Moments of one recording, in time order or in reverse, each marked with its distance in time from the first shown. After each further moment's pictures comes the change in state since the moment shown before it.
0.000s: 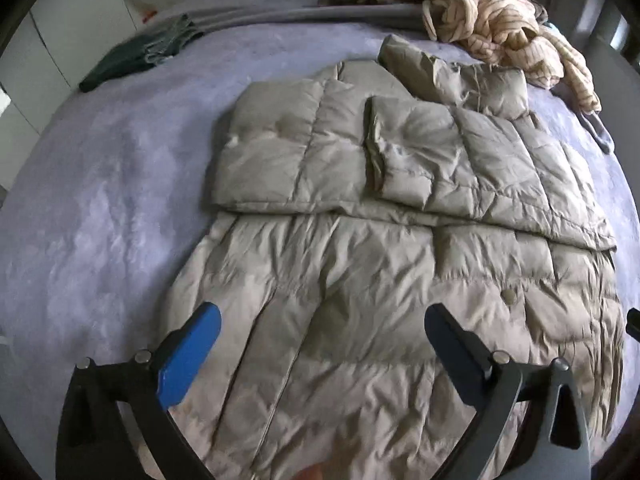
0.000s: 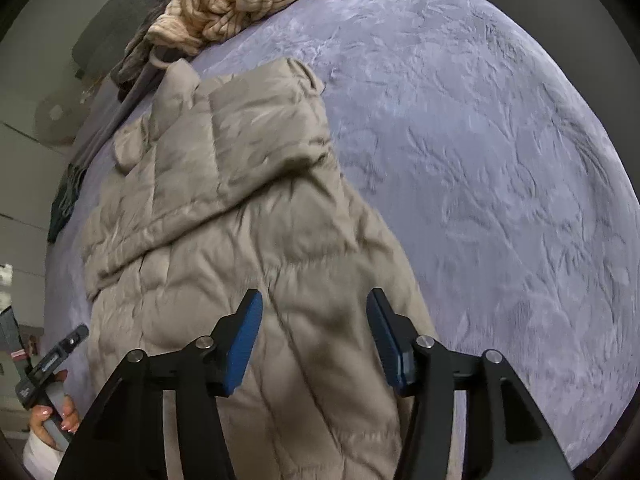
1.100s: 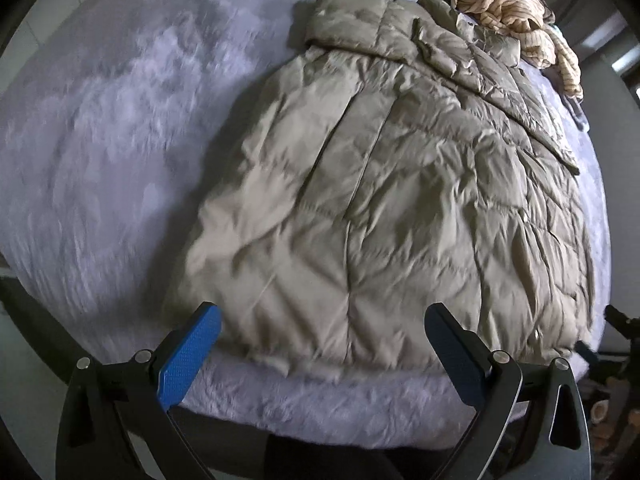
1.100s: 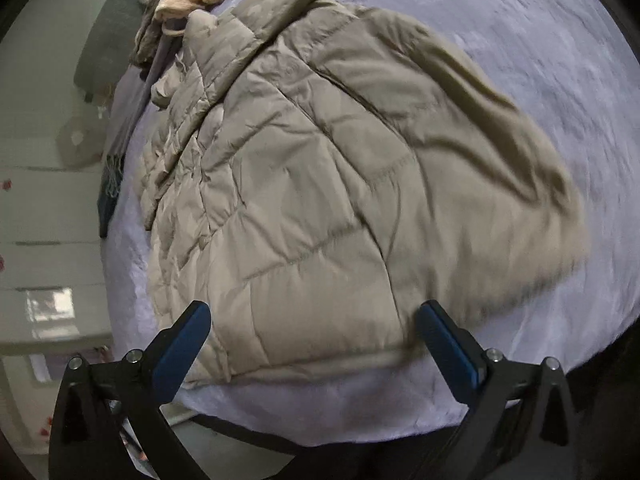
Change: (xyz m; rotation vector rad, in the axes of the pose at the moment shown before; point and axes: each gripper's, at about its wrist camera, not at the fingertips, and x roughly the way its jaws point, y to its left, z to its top) left arm -0.050 0.101 -0.157 -0.145 0.193 -0.180; right arm -0.033 0.018 -0.173 0.248 0.142 0.209
